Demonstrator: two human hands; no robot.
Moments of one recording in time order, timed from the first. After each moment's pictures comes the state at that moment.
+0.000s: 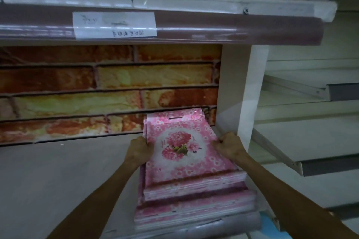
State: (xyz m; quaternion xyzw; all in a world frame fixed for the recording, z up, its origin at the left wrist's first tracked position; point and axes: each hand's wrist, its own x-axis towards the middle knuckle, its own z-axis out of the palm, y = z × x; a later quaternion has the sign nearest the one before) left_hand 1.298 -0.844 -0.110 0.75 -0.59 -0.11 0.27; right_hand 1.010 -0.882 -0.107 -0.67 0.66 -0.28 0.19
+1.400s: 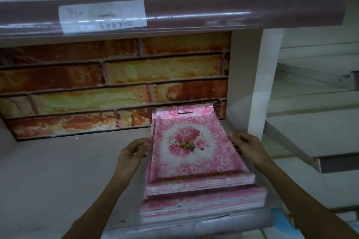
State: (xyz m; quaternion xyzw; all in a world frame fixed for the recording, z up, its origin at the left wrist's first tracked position) left_hand 1.317 -0.788 -0.136 0.61 -0.51 -0.25 0.56; right_hand 0.975 -0.882 -0.149 -0.60 0.54 -0.45 0.38
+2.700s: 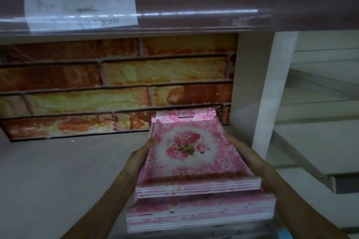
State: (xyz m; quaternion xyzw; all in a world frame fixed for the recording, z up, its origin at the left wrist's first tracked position) left_hand 1.298 -0.832 -0.121 0.47 -0.32 -0.60 0.56; right_hand 1.000 -0.896 -0.119 -0.54 0.50 -0.38 0.56
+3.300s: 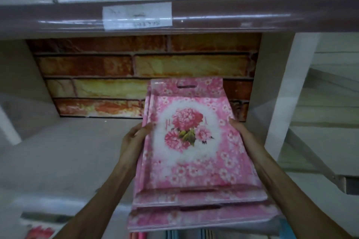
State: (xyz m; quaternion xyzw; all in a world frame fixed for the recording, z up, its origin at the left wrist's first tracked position) left_hand 1.296 -0.727 -0.088 0.52 -0.35 -0.34 0.70; right_hand 1.023 -0.854 -0.094 -0.51 0.43 -0.41 0.63
